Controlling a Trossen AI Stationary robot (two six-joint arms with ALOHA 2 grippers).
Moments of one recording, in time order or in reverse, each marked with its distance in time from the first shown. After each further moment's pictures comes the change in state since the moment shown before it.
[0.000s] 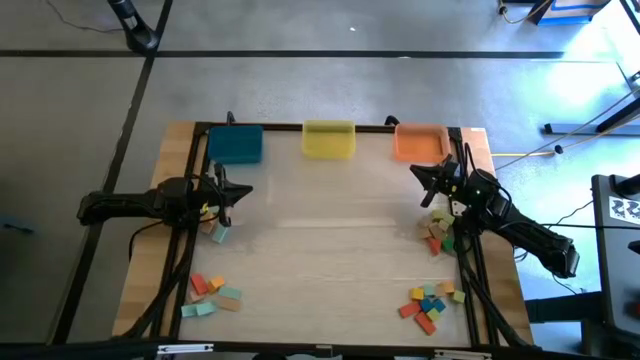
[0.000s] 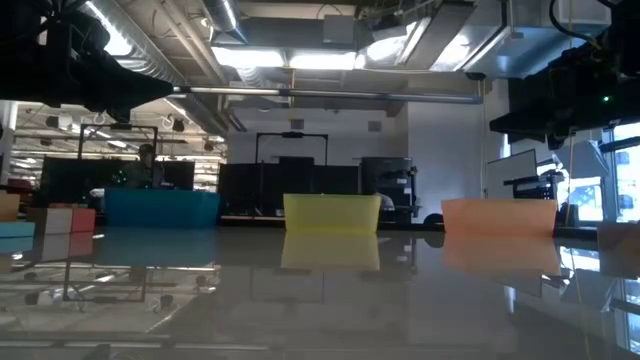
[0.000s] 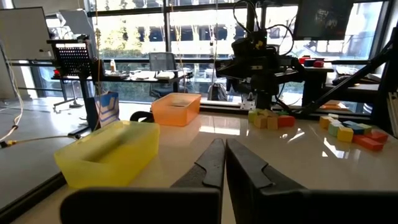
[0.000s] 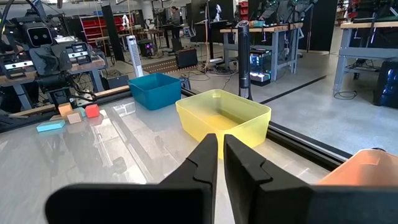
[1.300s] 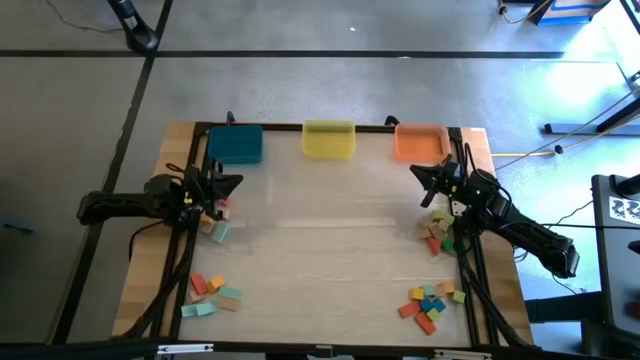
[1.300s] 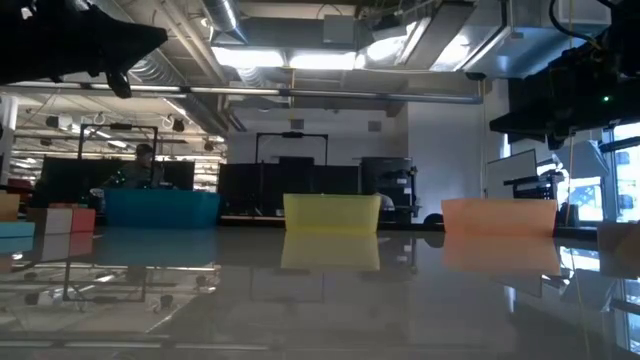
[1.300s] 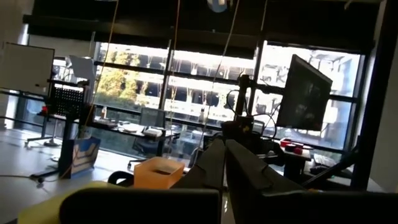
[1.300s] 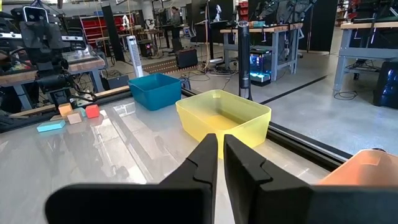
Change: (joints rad) left arm -0.002 0.007 0.000 0.310 0.003 -0.112; right arm 0.000 0.000 0.000 0.002 0.000 0.000
